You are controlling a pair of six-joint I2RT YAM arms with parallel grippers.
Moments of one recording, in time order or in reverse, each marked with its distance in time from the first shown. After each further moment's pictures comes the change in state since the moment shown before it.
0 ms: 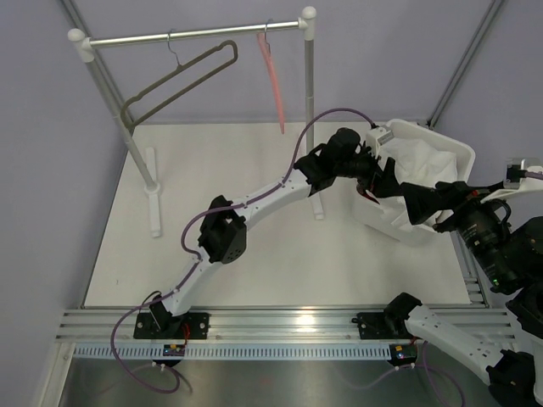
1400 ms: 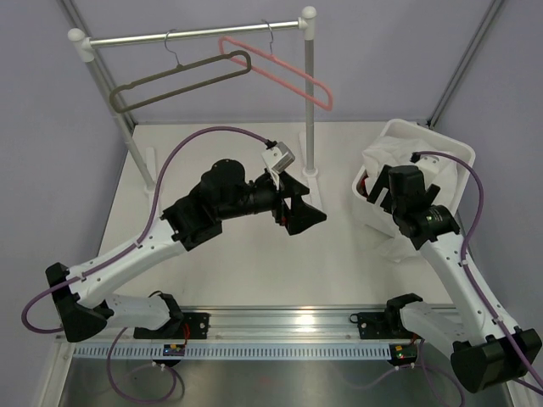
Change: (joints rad) left arm -0.035 -1.180 -1.038 0.009 -0.225 0.084; right arm -0.397 0.306 -0.586 0.192 0.112 0.161
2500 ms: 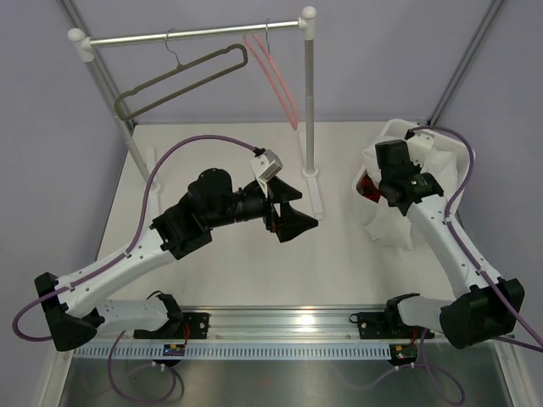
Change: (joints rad) left arm 0.000 -0.103 -0.089 0.039 0.005 0.005; right arm -0.001 0.269 0.136 -0.002 0.177 -0.008
